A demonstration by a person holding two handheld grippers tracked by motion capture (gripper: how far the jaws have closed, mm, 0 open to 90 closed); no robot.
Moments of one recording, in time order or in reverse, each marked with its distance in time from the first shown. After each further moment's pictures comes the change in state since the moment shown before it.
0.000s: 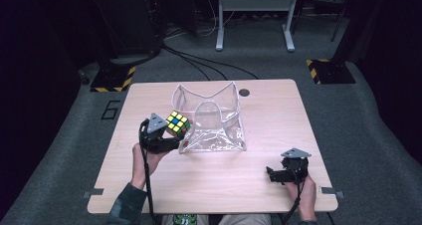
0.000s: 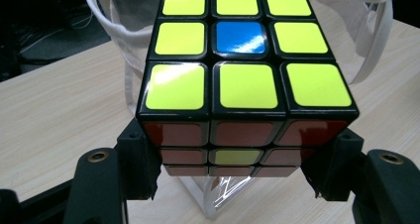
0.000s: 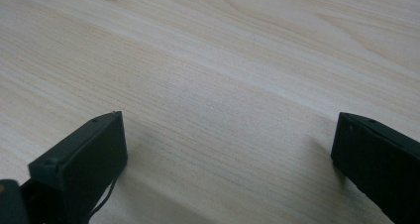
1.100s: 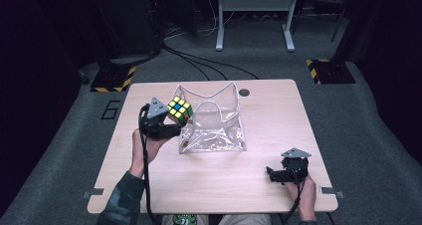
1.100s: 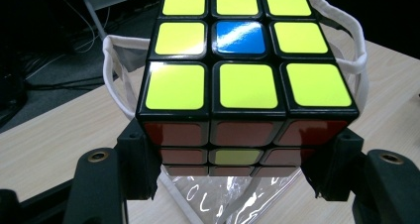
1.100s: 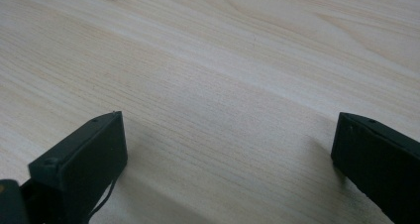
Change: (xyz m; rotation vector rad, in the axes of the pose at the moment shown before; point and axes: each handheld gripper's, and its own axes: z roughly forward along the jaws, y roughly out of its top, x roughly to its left) left arm 0.004 0.045 -0.006 -0.051 -0.005 0.036; right arm 0.000 0.000 0.000 0.000 0.000 0.000
